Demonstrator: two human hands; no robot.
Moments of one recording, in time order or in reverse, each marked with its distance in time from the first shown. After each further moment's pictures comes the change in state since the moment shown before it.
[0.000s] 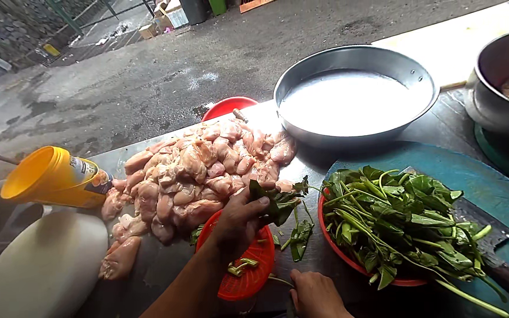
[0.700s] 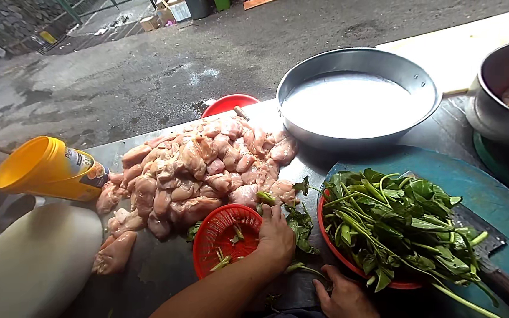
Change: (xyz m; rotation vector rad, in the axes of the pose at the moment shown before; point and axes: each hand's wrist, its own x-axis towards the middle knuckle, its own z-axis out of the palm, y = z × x) left_hand 0.047 -0.091 0.055 2.166 -0.355 -0.485; right_hand -0.035 0.051 0.018 0.233 0.527 0.185
